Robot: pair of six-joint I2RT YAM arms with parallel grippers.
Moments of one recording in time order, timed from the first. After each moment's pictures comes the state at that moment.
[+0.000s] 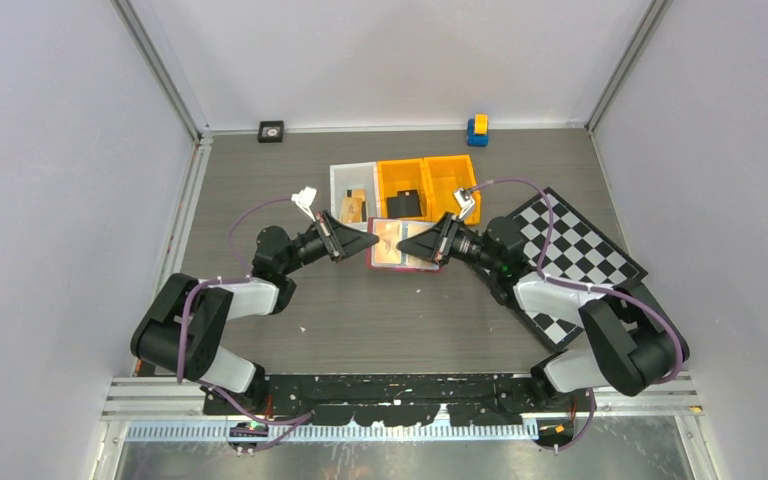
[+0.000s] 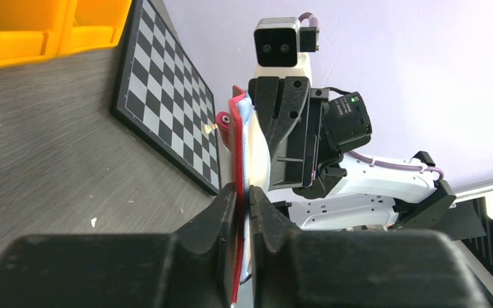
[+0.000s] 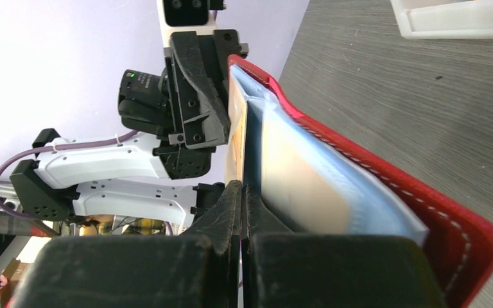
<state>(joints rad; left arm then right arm) -0.37 1.47 0.43 1.18 0.72 -1.26 0.50 1.40 0.50 0.89 -0.65 1.15</state>
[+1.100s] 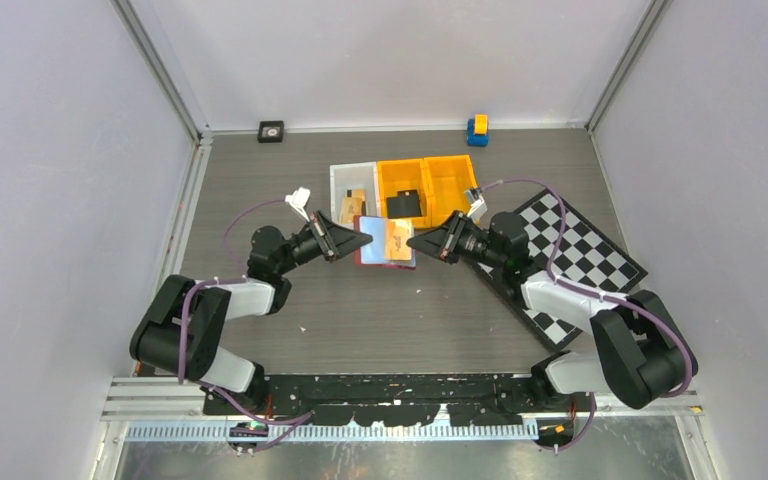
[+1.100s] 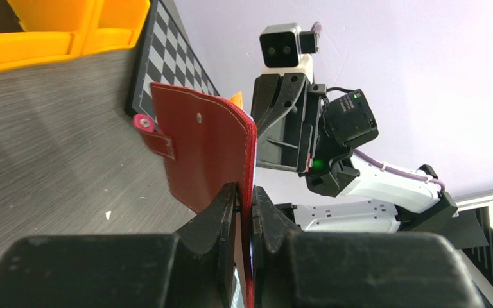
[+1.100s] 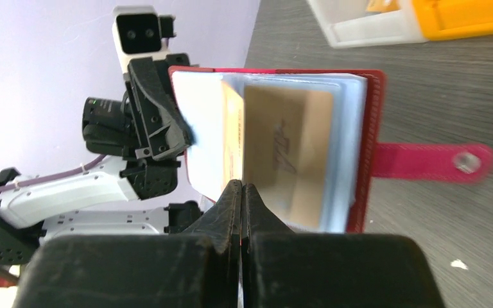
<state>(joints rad) -0.33 1.47 0.42 1.16 0.75 -1.26 0.45 1.33 0.52 0.68 -0.58 1.07</state>
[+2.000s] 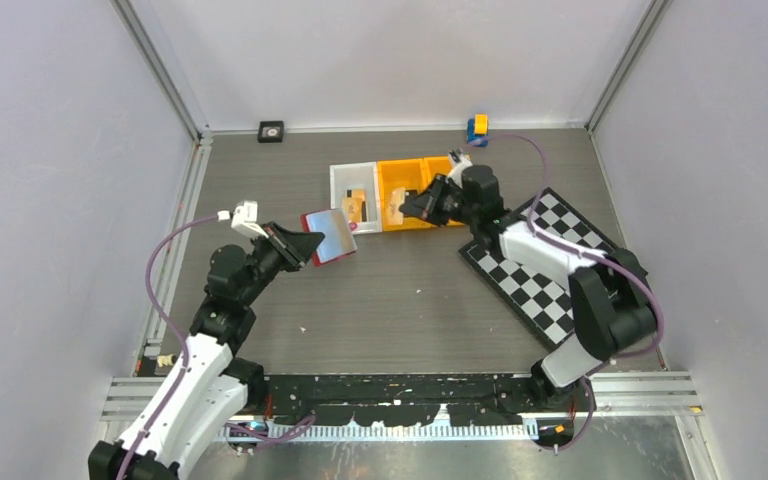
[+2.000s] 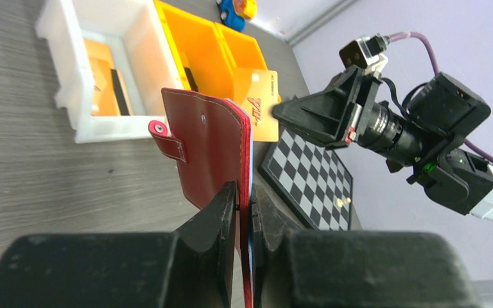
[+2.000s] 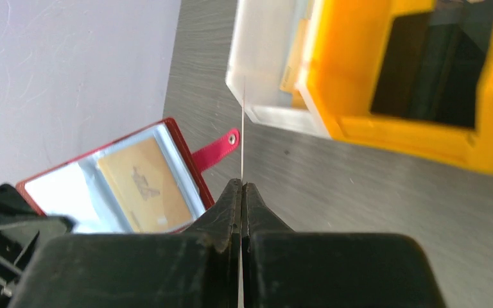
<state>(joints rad) -0.28 0.69 0.44 0.19 0.28 -0.78 0.44 1.50 0.87 0.26 -0.39 0.83</state>
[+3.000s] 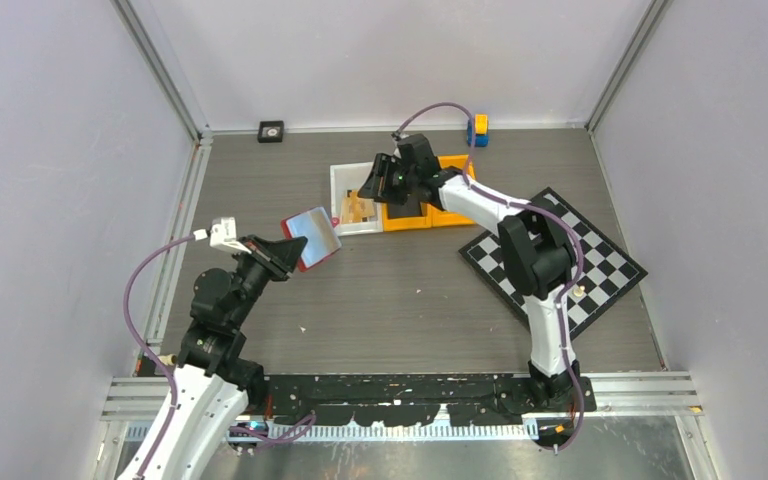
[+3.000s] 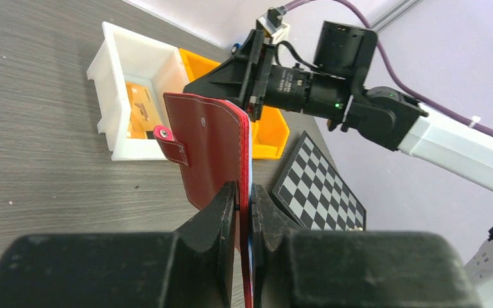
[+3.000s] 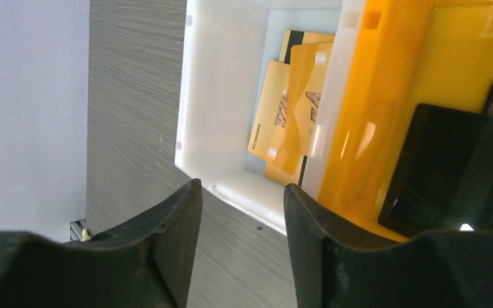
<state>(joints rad) -0.28 0.42 0.41 0.03 0.13 -0.74 0.56 2.12 1.63 -0.12 -0.30 0.68</state>
